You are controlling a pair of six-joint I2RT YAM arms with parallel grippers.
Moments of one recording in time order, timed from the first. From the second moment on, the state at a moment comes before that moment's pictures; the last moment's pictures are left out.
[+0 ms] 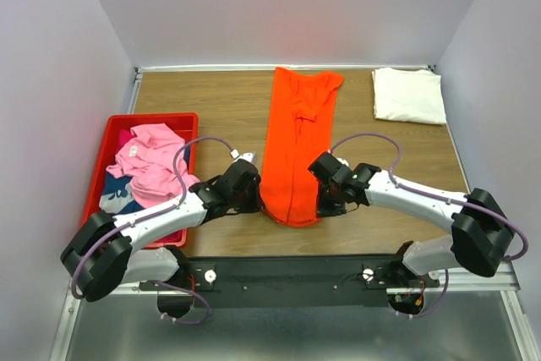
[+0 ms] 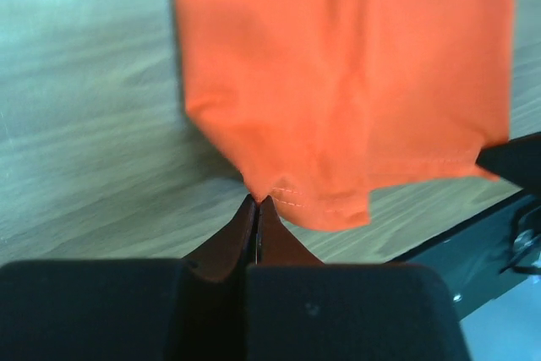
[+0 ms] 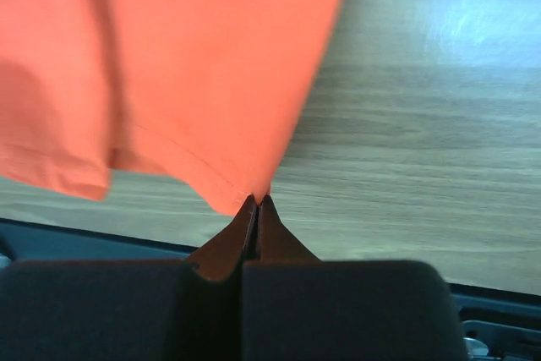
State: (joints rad) left arm -0.81 1.20 0.57 -0.25 0.01 -0.79; right arm 0.85 1.39 0.82 -0.69 0.05 0.92
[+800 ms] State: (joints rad) left arm -0.70 1.52 0.96 -0.23 -0.05 -0.66; right arm 0.70 1.65 1.21 -0.75 0.30 0.77
